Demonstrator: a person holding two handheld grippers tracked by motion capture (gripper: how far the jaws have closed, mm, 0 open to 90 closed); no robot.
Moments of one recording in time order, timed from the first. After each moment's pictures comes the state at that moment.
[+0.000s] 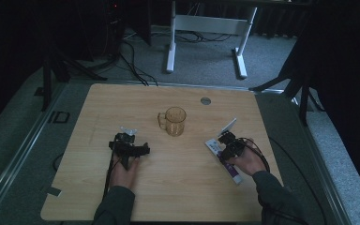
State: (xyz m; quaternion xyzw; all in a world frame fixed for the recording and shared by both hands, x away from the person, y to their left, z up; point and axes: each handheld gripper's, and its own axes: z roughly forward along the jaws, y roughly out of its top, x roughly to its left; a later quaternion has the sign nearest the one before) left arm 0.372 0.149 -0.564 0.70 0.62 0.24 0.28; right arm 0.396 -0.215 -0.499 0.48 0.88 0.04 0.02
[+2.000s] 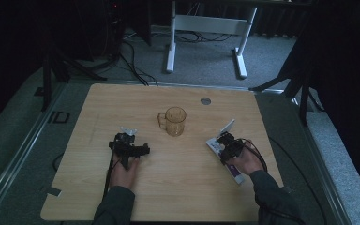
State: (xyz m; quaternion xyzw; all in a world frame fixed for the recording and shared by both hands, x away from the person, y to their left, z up) left arm 0.372 0.149 -0.564 0.70 0.62 0.24 0.28; right arm 0.400 -0.214 -0.507 0.48 0.87 0.03 0.02
